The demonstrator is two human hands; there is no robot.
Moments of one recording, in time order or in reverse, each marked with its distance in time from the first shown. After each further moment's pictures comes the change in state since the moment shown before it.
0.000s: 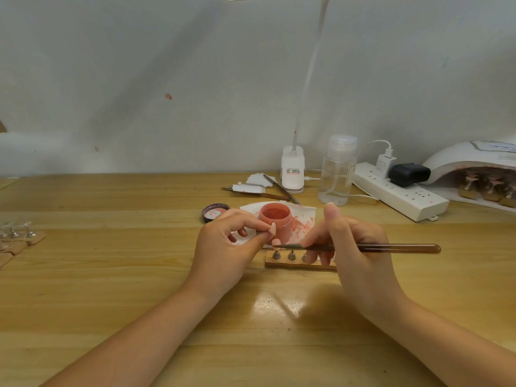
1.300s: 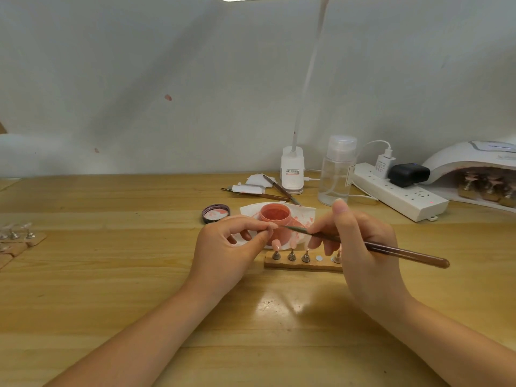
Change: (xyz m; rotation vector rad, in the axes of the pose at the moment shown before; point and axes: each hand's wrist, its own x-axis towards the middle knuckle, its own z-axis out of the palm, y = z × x) left_hand -0.002 0.002 0.000 -0.022 -0.015 -0.009; right_hand 0.001 -0.001 -0.004 -0.025 0.030 -0.096
